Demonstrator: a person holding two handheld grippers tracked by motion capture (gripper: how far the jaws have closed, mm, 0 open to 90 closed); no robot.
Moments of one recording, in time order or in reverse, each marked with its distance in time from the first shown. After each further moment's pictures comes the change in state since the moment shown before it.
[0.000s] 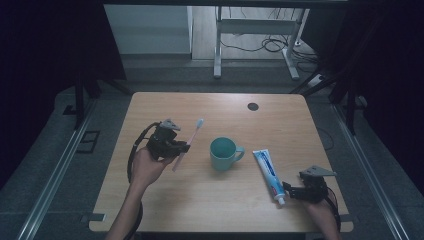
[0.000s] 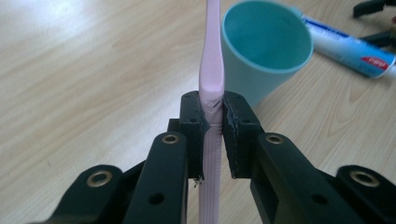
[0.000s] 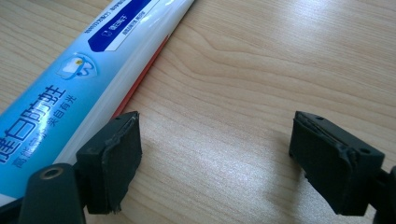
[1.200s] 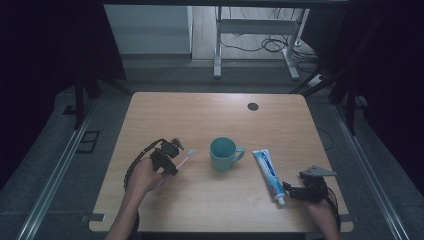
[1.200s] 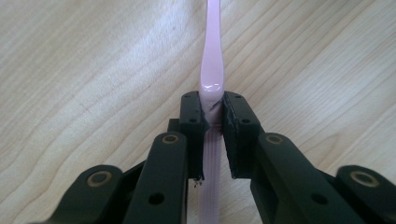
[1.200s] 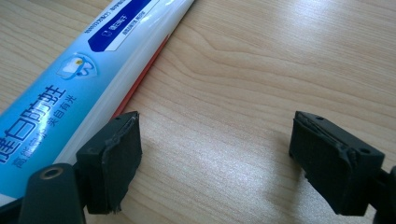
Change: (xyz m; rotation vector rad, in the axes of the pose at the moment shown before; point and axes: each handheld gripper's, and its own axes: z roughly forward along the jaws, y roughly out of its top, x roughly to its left) left arm 0.015 -0.041 0.053 0.509 0.062 -0.071; right arm 0.000 0.000 0.000 0.000 0.000 -0.002
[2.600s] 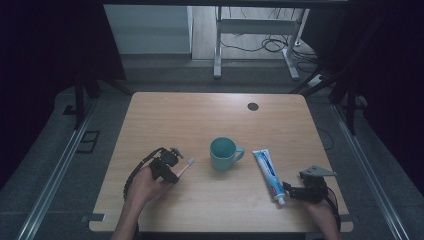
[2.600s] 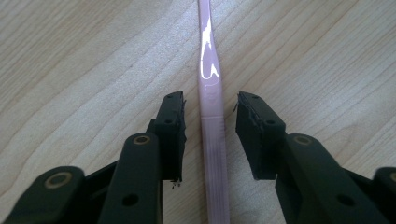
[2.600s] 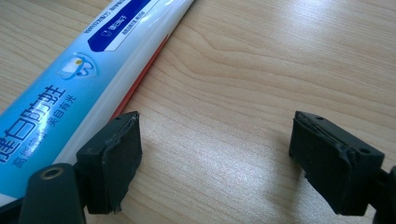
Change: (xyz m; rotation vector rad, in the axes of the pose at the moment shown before) left arm -0.011 -0.015 0.022 0.022 0.038 0.016; right arm 0.000 0.000 0.000 -0.001 0.000 0.003
